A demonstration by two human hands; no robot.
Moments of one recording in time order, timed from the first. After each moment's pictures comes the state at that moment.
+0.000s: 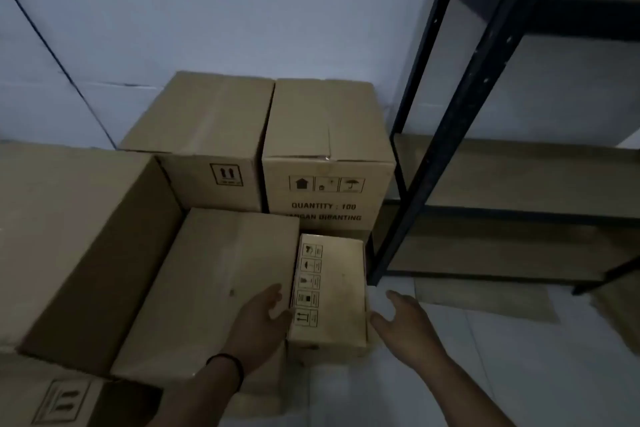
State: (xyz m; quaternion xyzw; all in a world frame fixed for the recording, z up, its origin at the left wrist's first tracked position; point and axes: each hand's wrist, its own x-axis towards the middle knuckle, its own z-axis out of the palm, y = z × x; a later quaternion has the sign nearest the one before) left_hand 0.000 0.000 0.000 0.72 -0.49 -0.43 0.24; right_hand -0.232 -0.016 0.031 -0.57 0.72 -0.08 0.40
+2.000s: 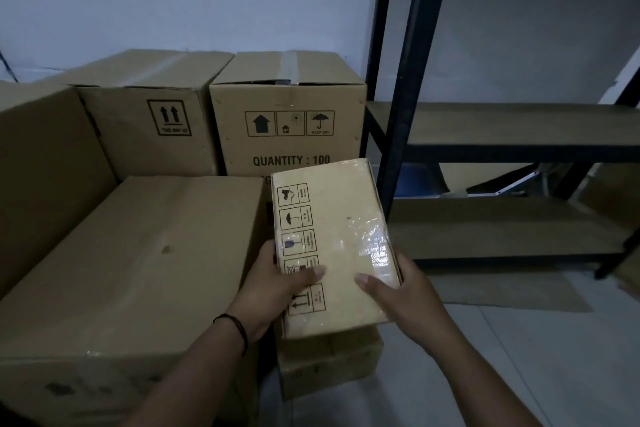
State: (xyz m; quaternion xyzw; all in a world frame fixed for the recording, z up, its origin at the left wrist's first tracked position) left_hand -0.069 -0.019 -0.166 0.53 -0.46 -0.56 0.45; right_hand -0.279 -0.001 -0.166 -0.54 0.58 -0.40 0.46
